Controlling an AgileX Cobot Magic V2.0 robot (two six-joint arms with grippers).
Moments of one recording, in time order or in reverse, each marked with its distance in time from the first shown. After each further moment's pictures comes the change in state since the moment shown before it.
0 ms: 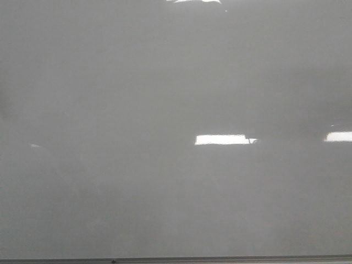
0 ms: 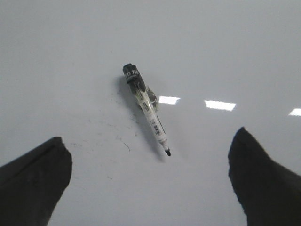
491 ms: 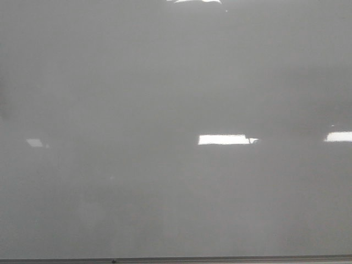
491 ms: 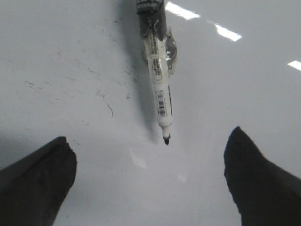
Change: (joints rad) left arm 0.000 0.723 -0.291 -0.261 -0.026 0.000; right arm 0.000 0.000 0.000 0.000 -0.008 0.000
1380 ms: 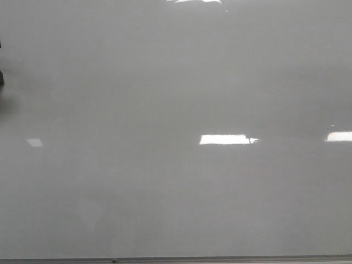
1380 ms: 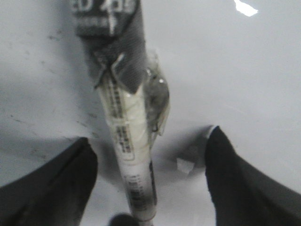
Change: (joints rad) left arm -0.073 0.395 -0.214 -0.049 -0.110 0.000; right arm 0.000 0.000 0.000 0.000 0.000 0.002
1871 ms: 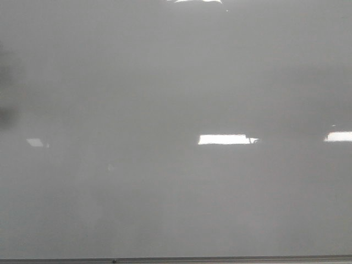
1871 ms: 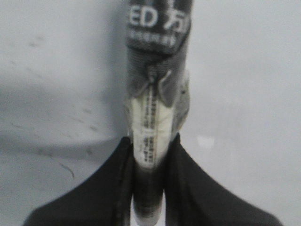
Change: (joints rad) left arm -0.002 -0.028 -0.035 0.228 0.175 0.002; right arm 0.000 0.000 0.000 0.000 0.000 0.000
